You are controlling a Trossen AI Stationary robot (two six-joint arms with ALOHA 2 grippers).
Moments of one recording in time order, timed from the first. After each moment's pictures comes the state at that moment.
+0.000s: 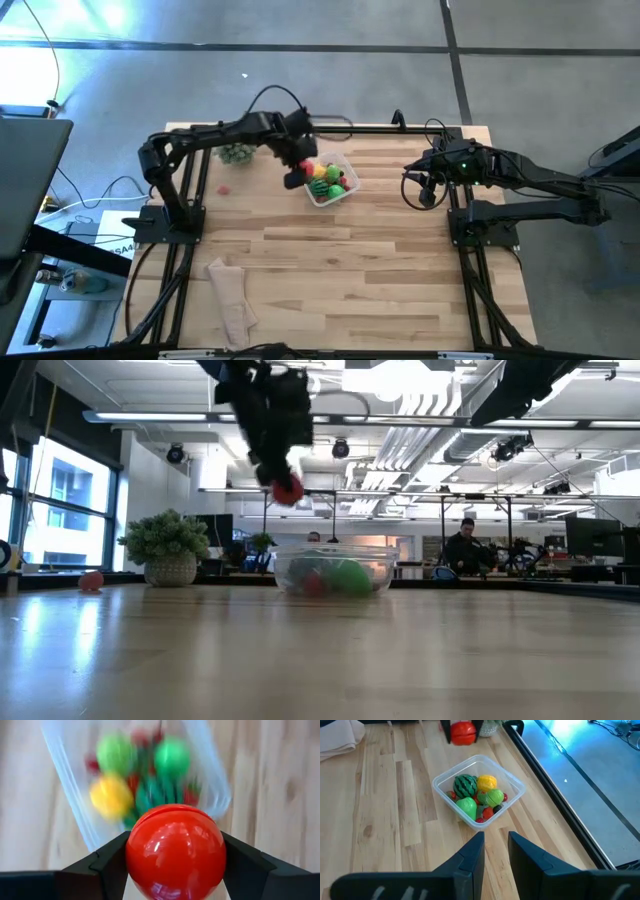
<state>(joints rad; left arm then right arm) 0.55 1.76 1.47 -0.92 0.26 0.26 -0.22 0.75 0.90 -0.74 0.12 -0.03</state>
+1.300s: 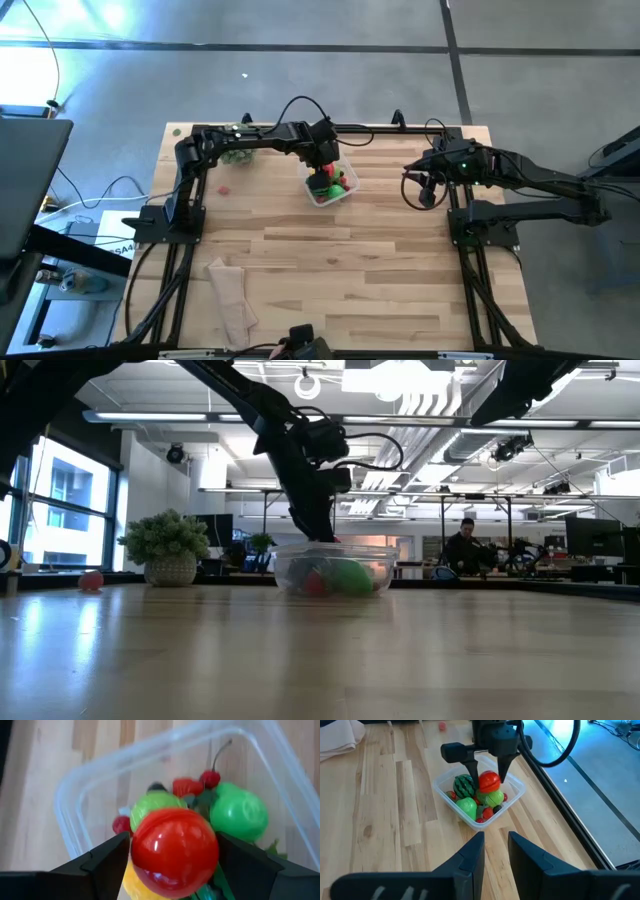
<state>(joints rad) 0.54 2.05 1.57 -0.62 0.16 0.32 -0.22 0.75 0.90 -0.74 0.12 -0.03</state>
